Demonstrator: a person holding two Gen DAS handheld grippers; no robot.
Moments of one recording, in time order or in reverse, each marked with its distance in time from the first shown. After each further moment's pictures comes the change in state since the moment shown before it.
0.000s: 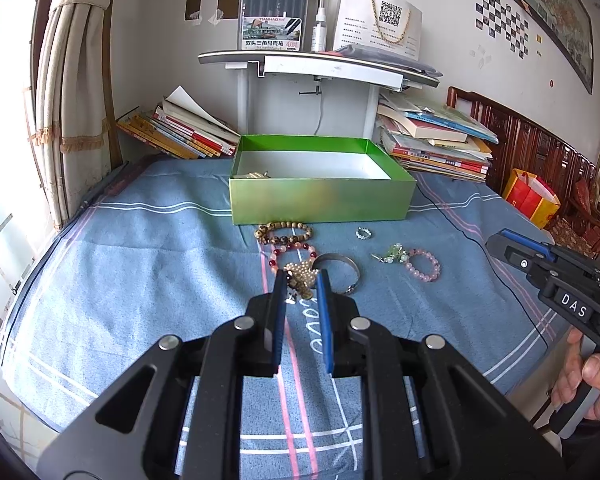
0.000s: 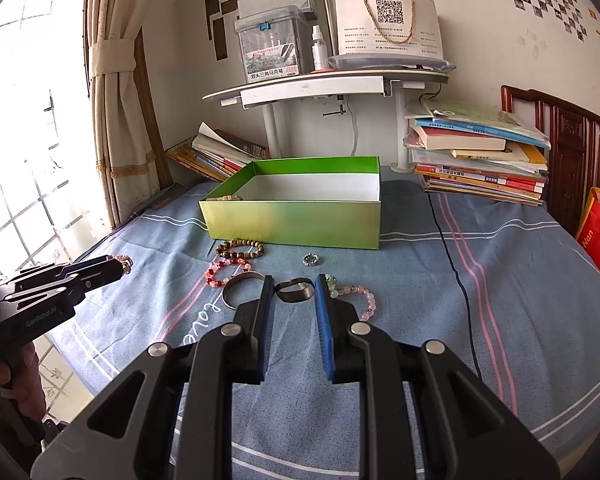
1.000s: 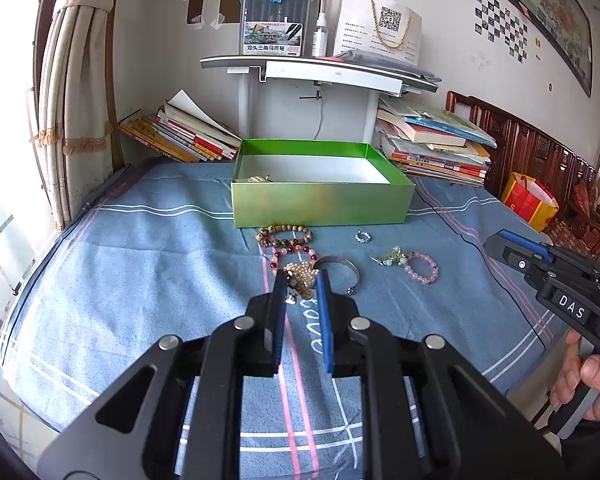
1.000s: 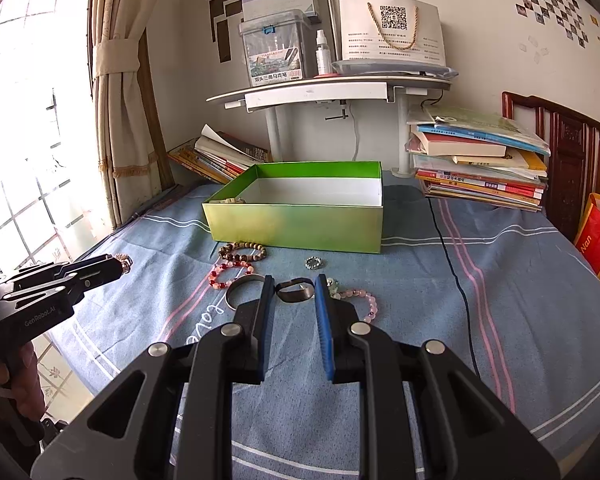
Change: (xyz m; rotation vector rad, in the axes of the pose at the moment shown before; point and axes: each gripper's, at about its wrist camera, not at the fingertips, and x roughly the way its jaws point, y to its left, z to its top) left arm -0.006 0.000 0.001 -0.003 -0.016 -0.003; right arm -0.004 0.005 0.000 -0.017 -0.013 -0.004
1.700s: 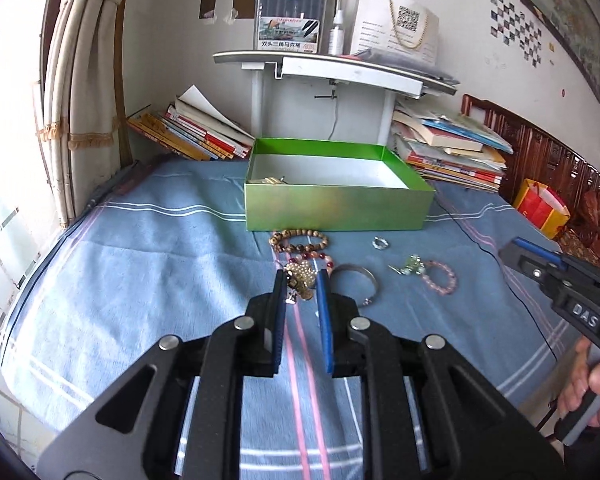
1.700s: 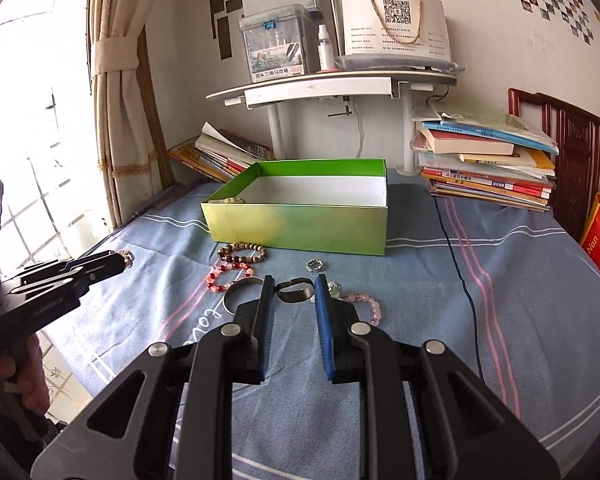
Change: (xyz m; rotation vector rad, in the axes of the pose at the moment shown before) left arm 0.013 0.008 0.005 -0.028 -0.009 0.030; right arm 0.012 -0.004 0.003 -0.001 0.009 0.019
